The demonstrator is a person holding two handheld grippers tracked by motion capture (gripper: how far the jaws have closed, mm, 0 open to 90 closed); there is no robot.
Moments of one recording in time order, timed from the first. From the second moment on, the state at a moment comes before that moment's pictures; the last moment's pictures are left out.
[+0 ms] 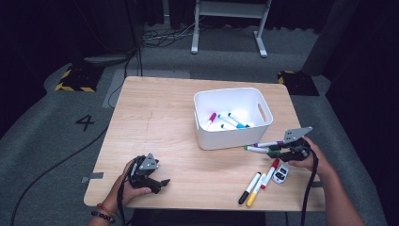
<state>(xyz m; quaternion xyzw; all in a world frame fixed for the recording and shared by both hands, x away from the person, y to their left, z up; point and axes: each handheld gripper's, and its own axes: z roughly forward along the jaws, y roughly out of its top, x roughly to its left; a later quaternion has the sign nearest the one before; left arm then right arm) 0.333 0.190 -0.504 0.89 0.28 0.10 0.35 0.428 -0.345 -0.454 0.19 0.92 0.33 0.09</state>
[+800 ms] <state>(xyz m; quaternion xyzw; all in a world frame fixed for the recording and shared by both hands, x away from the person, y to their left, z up) 0.333 0.190 -0.504 0.89 0.28 0.10 0.35 0.444 -0.348 -0.469 0.21 0.91 0.33 0.11</state>
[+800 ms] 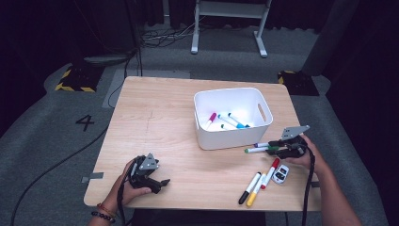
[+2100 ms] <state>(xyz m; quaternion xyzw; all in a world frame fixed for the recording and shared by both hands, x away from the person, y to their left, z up) 0.333 0.190 -0.504 0.89 0.28 0.10 0.35 0.429 -0.304 -0.456 0.10 0.93 0.34 0.08</state>
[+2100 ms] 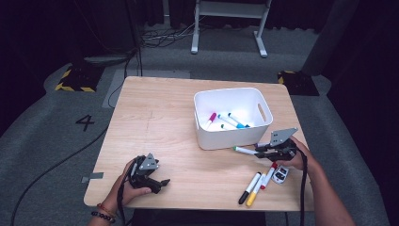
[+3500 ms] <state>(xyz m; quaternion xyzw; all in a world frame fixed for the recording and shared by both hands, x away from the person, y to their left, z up) 0.333 0.190 -0.504 0.89 0.28 0.10 0.35 0.455 -0.253 -0.328 0.05 0.90 0.40 0.17</state>
